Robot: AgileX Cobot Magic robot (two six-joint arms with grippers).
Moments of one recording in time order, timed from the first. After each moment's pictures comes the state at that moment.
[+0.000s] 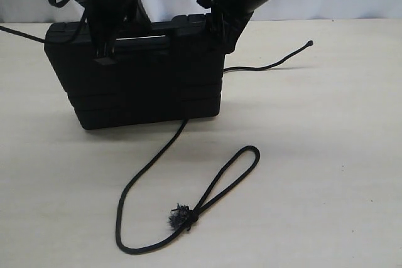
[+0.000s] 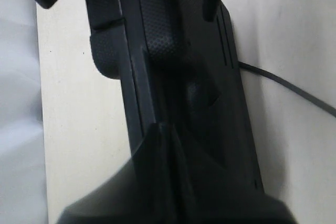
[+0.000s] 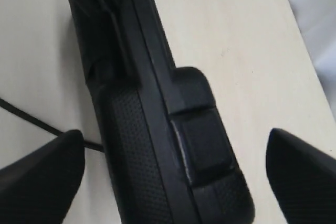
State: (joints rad) left arm -0.29 1.74 -1.44 -0.24 0.87 1.32; right arm 0.36 1.91 -1.65 0.55 0.87 -1.30
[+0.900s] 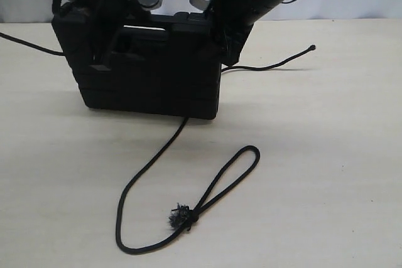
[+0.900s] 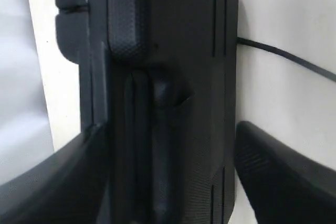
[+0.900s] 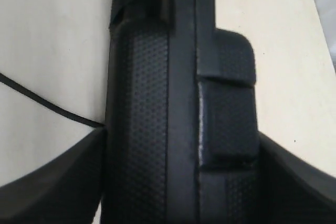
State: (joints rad) left arm -0.30 1.74 -1.44 -0.14 0.85 1.32; right arm 0.36 1.95 -1.65 0.49 0.87 -1.34
